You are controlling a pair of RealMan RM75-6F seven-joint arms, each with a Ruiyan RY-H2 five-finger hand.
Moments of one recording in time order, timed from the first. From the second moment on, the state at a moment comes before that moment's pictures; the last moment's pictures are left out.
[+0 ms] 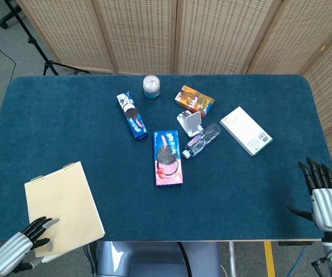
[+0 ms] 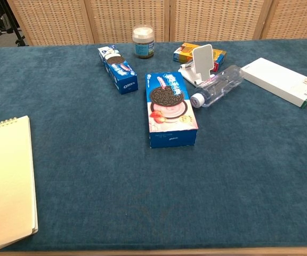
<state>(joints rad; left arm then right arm) -0.08 -1.36 0.40 -0.90 1.99 1.71 -0.61 0.08 -1.16 0.08 -1.56 -1.54 1.53 0.07</state>
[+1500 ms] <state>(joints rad) -0.30 -1.32 -0.13 -1.41 1.16 1.39 -0.59 0.08 -1.16 0.08 -1.56 -1.52 1.52 0.07</state>
